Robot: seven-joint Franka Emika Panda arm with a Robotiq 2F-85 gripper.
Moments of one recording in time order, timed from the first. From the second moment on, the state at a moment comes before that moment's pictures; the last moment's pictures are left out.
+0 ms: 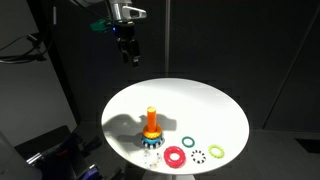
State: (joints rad) arm -0.01 -0.28 0.00 -2.29 -0.08 2.03 0.18
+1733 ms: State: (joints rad) arm -0.08 -0.04 -0.11 -2.29 -0.03 2.26 -0.02
